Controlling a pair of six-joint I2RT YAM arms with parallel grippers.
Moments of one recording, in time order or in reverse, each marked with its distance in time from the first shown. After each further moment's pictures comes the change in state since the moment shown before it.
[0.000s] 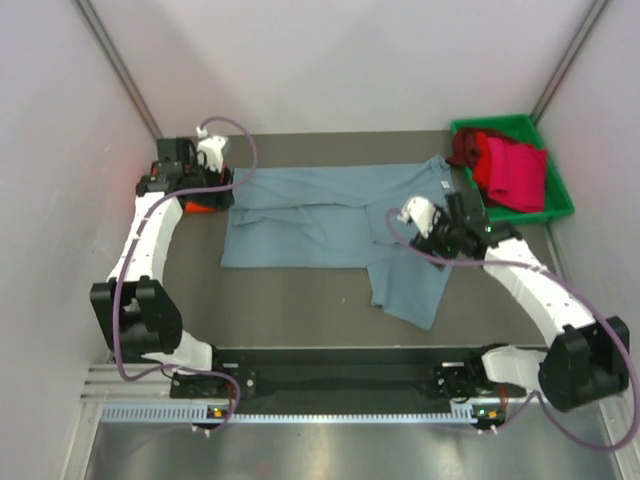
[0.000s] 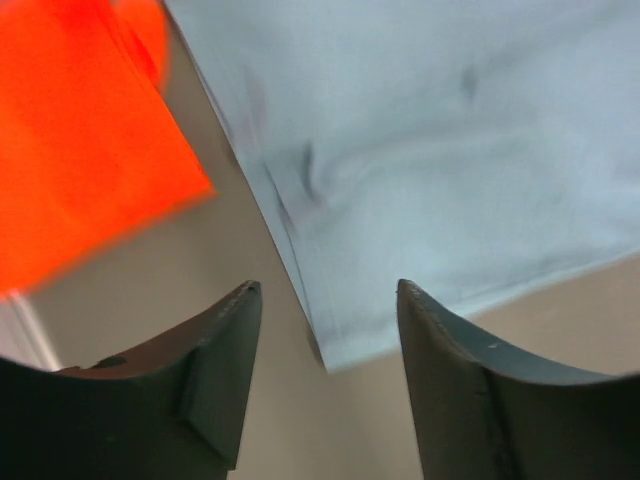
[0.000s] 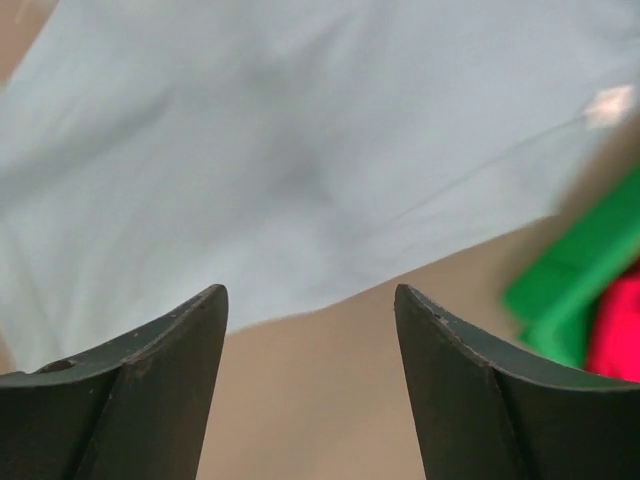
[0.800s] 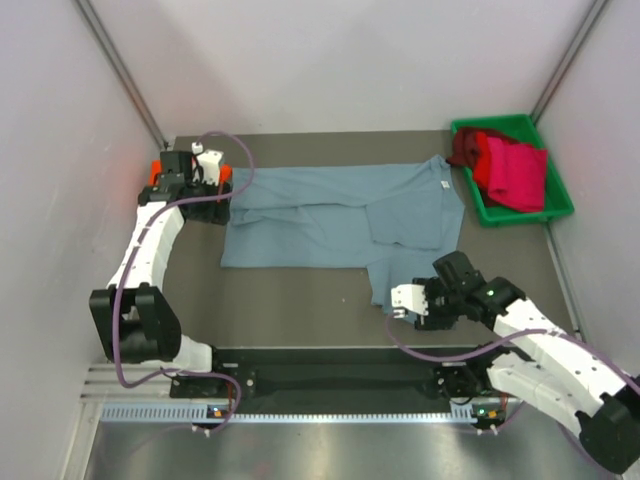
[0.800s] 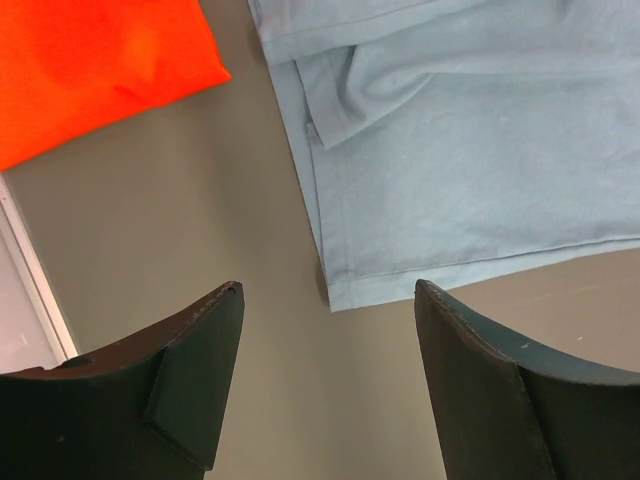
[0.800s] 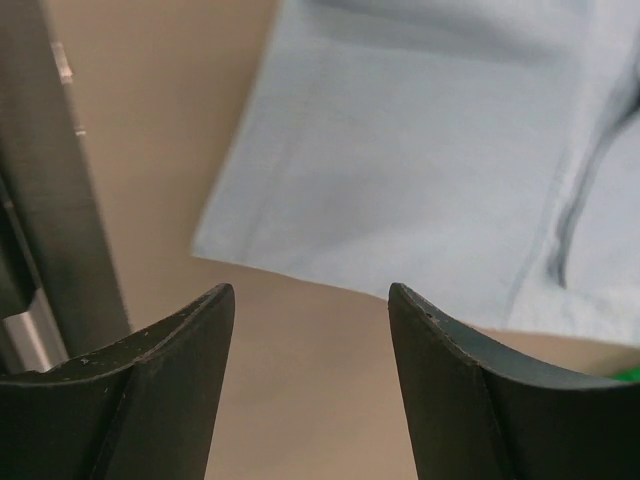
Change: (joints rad) left arm 0.001 -0.063 -0.193 -0.036 -0.164 -0.058; right arm 0.282 -0.454 -0.456 -0.186 -0.034 -0.345
